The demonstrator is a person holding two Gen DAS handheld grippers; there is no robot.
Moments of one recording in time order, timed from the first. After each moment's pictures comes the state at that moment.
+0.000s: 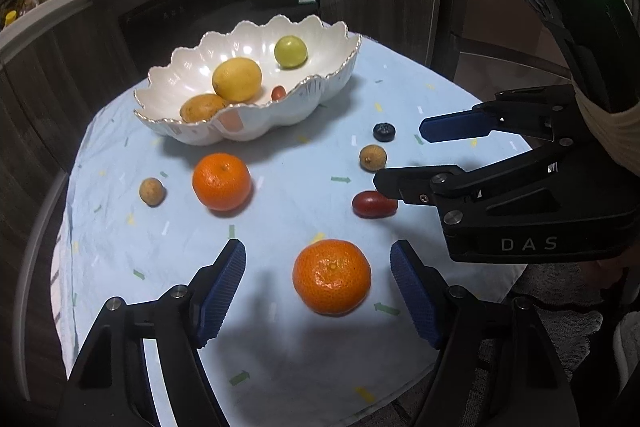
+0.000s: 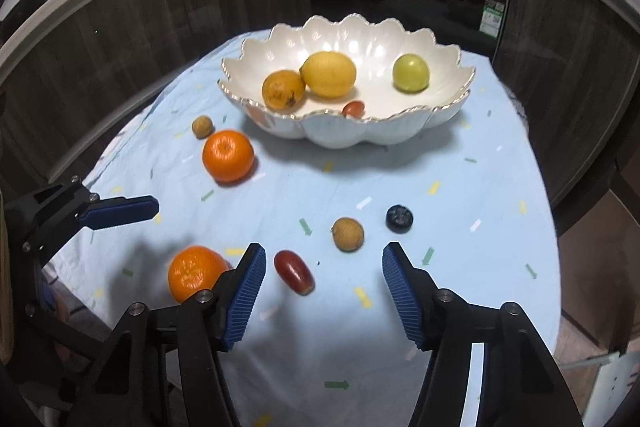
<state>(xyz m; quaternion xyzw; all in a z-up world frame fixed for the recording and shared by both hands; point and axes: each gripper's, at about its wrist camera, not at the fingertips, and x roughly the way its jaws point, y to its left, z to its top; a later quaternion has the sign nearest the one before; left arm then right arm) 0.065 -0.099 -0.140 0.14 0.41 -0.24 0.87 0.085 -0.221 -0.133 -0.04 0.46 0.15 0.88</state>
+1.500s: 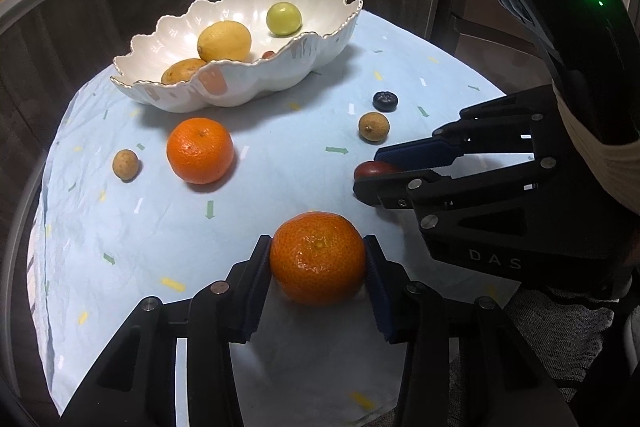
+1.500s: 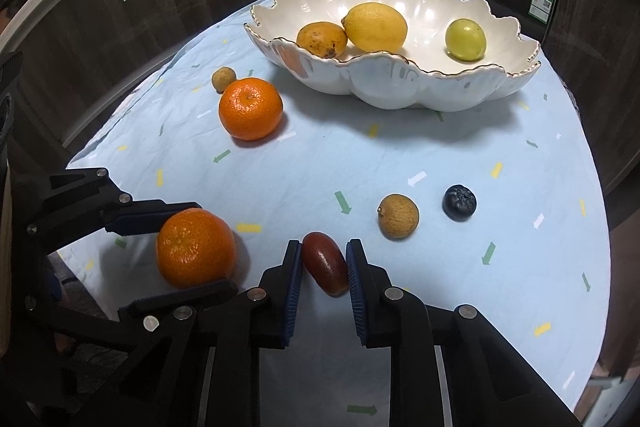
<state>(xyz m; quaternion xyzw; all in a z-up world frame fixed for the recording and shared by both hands) 0.075 -0.102 -0.163 0.13 0.45 -0.24 0.85 0.095 -0.206 -0.165 -0.05 0.49 0.20 0.85</state>
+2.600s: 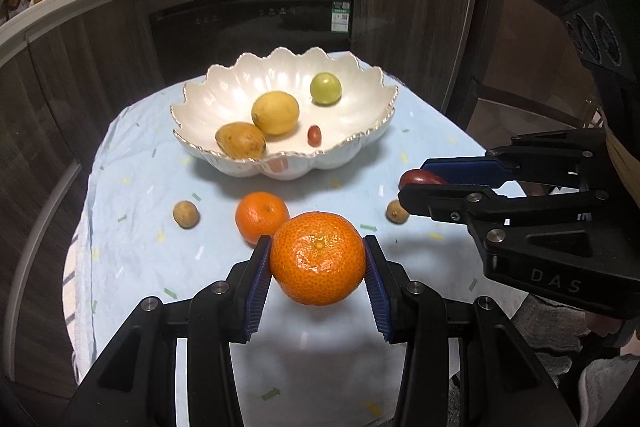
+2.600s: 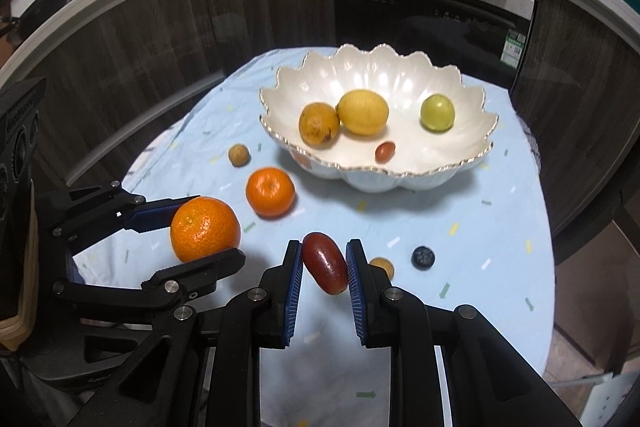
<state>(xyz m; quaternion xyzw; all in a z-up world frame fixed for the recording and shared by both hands) 0.086 -0.074 -0.103 0.08 0.39 -0.21 0.89 0.089 -0.197 -0.083 -0.04 0.43 0.17 0.88</state>
